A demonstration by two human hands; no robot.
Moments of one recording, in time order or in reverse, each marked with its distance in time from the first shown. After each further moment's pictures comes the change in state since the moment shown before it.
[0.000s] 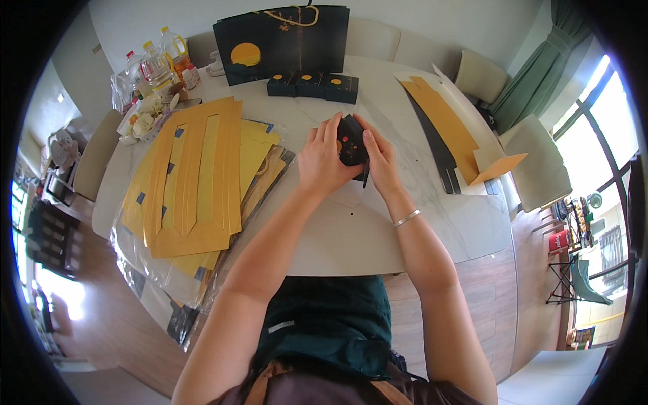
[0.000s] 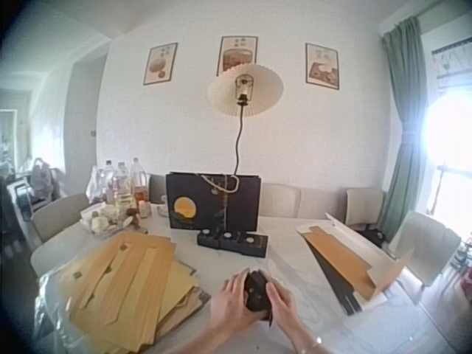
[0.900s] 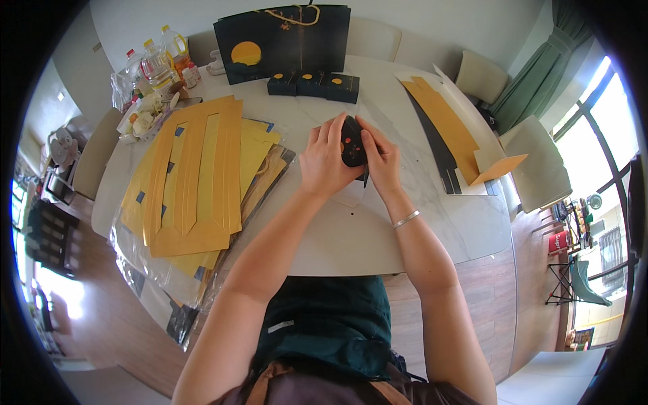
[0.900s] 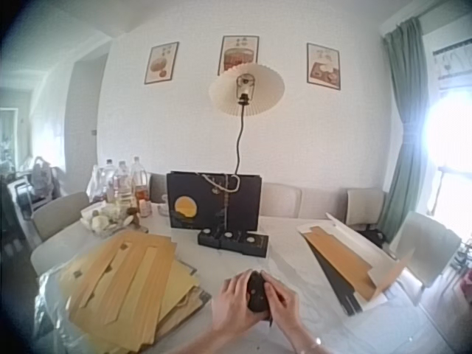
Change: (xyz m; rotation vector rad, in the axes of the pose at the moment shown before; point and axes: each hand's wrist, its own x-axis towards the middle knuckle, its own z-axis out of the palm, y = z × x) left_hand -0.001 0.004 0.002 -0.010 0.088 0.063; right_hand -0.001 -0.001 0.002 -0.282 0.142 -0.154
